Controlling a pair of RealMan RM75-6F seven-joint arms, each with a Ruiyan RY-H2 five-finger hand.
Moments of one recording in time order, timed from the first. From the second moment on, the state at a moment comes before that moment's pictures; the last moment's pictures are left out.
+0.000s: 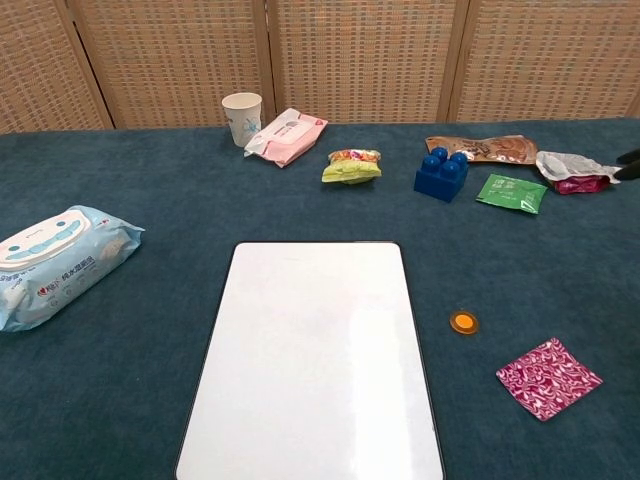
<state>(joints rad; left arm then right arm) -0.02 -1.06 -0.08 -1.70 1.40 1.53 -0.03 0.35 -1.03 0.01 -1.63 -1.75 1.14 0.12</state>
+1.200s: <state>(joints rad) -0.02 -1.07 -0.09 -1.69 1.38 1.50 -0.03 0.50 -1.32 -0.01 -1.62 -1.52 0.85 -0.44</state>
